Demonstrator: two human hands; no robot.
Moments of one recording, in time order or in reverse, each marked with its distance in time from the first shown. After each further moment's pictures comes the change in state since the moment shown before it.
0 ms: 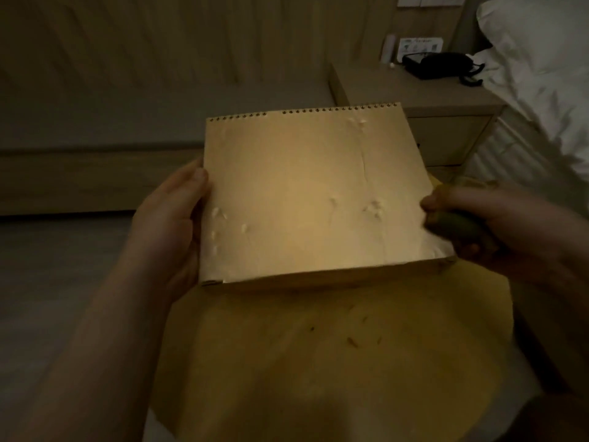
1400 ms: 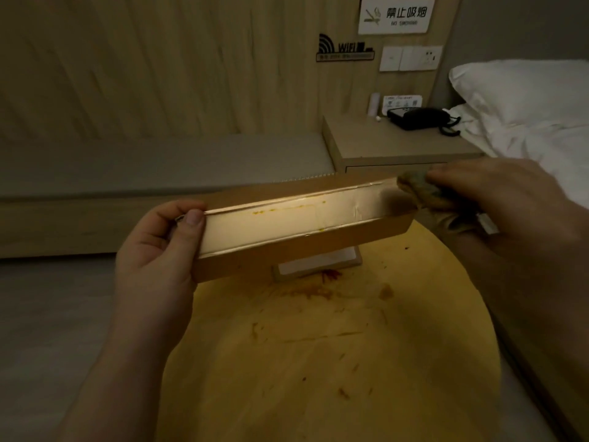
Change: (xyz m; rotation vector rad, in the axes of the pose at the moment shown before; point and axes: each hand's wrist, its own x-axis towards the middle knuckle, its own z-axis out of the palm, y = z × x) left_hand -0.010 0.013 0.005 0.081 0.105 0.416; right_hand -0.015 -0.018 -0.017 -1.010 0.545 -1.467
